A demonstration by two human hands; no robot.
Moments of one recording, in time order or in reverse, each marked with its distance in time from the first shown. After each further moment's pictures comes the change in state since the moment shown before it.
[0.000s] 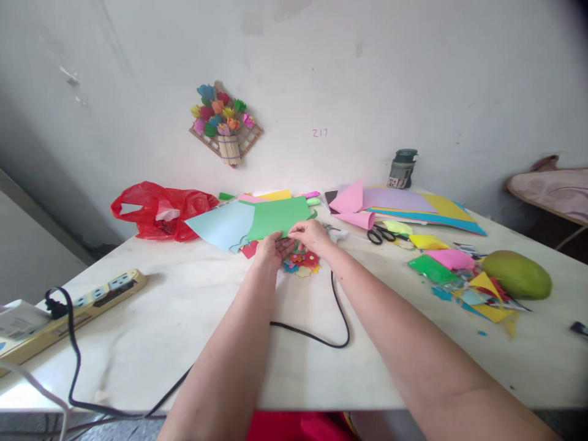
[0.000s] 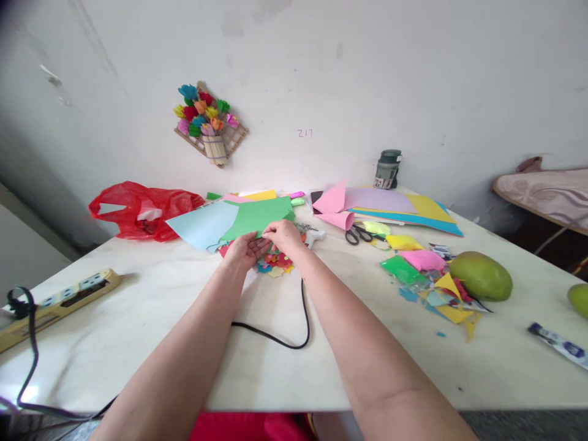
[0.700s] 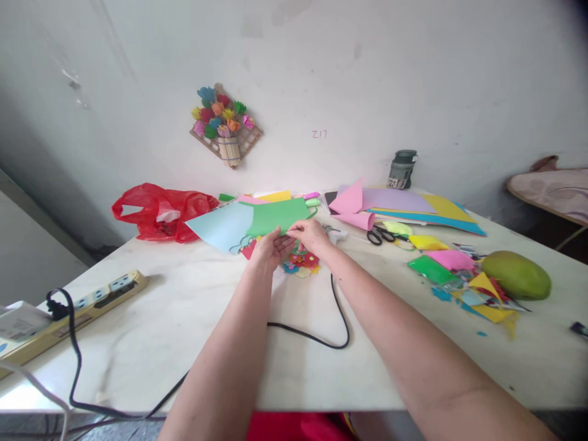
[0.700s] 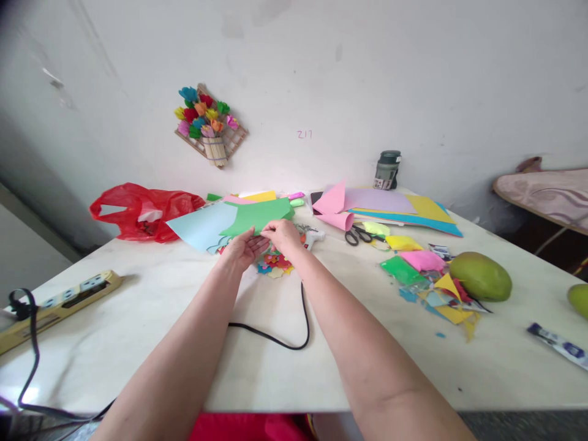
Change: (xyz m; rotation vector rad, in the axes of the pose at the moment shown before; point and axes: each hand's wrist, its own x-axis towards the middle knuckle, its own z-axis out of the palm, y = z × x) left_hand -0.007 0.007 -0.001 0.004 -0.106 0.015; right_hand -0.004 -0.007 -0.002 -0.039 0.058 -0.054
